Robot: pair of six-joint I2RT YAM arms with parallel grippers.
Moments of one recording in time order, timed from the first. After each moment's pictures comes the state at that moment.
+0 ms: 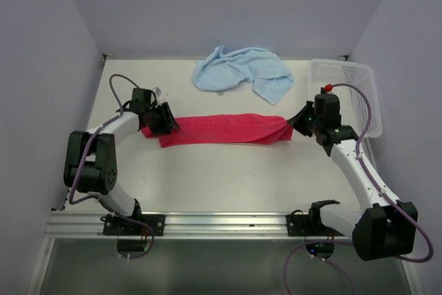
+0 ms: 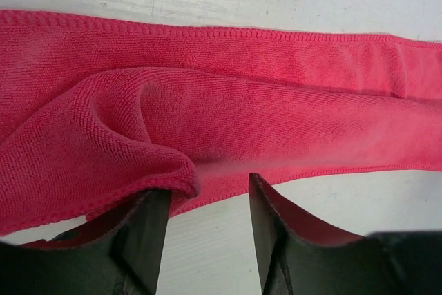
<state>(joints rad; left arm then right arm) -0.08 1.63 0.93 -0.30 0.33 -0.45 0.13 1.11 0.84 -0.42 -0.06 0.72</state>
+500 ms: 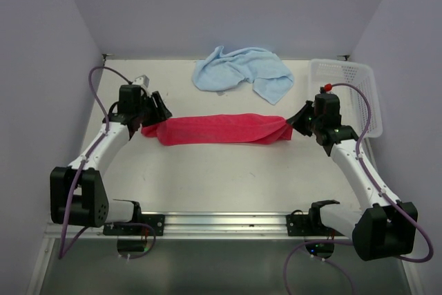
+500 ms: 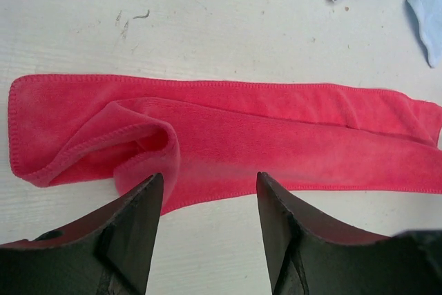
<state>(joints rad) -0.08 1.36 0.93 -0.30 0.20 -0.43 0.13 1.11 0.84 -0.41 -0.08 0.72</state>
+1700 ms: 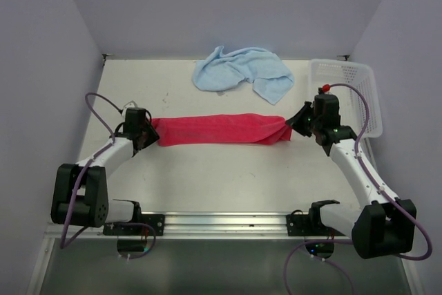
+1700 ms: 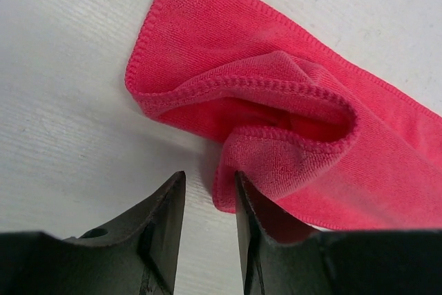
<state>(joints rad) -0.08 1.33 0.63 -0.17 -0.13 -0.65 0.13 1.13 0.83 -0.39 -0.10 0.70</state>
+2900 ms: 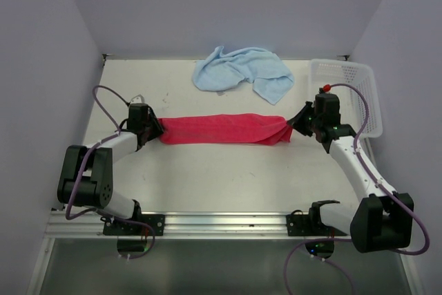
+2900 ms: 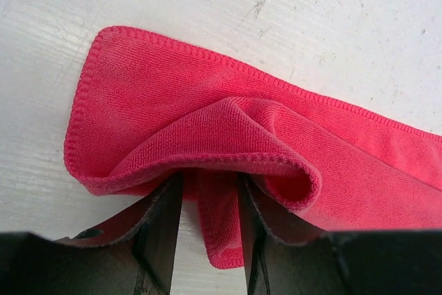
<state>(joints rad) -0.08 1.50 0.65 0.05 -0.06 -0.56 0.10 1.16 0.83 -0.38 -0.11 0.69</state>
